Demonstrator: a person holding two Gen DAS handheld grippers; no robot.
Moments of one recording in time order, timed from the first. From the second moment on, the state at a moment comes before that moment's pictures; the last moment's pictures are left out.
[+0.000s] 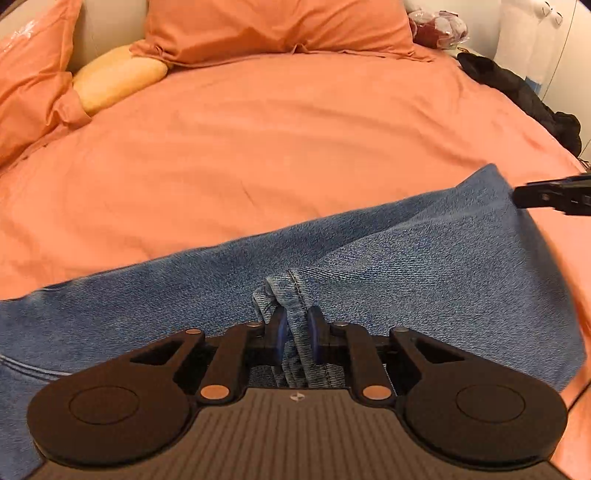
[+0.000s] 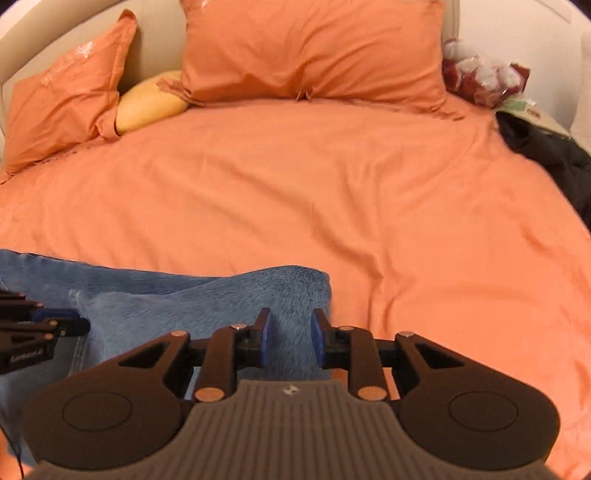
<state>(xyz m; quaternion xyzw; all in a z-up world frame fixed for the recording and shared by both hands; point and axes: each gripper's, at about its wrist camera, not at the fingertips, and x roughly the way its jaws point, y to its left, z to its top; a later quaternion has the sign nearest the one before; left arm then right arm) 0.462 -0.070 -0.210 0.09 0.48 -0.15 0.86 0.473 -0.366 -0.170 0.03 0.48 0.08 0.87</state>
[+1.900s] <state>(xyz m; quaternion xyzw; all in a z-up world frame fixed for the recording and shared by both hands) 0.379 -0.099 -0.223 0.20 0.48 -0.17 0.83 0.359 -0.407 -0.214 0.02 0.59 0.10 0.80</state>
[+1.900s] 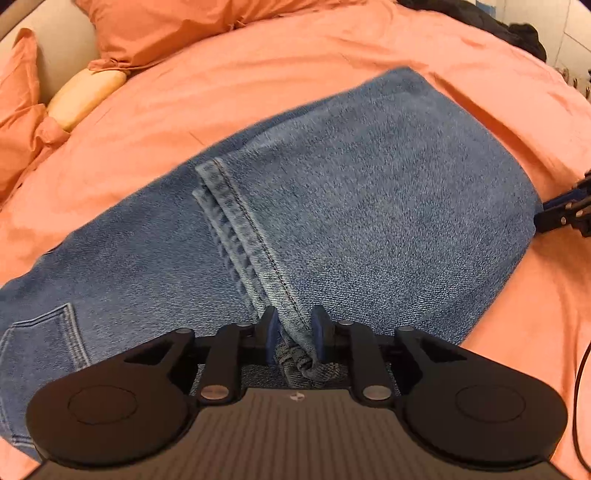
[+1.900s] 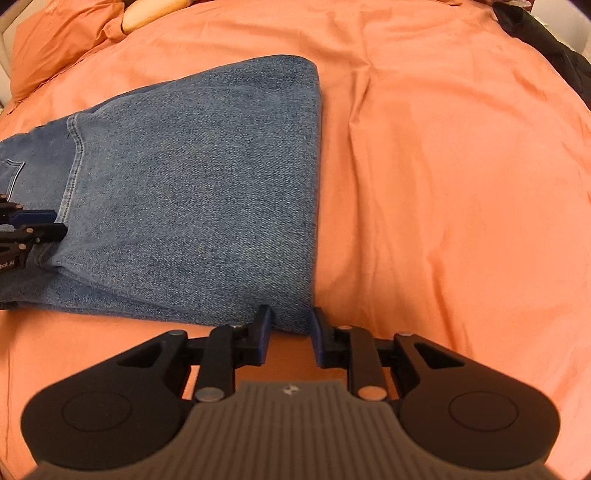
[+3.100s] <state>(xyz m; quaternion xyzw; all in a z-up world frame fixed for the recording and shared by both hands) 0.359 0.286 -0.209 -0.29 0.42 0.09 0.85 0.411 -0.199 -0.163 -0.33 0.46 0.38 0.73</state>
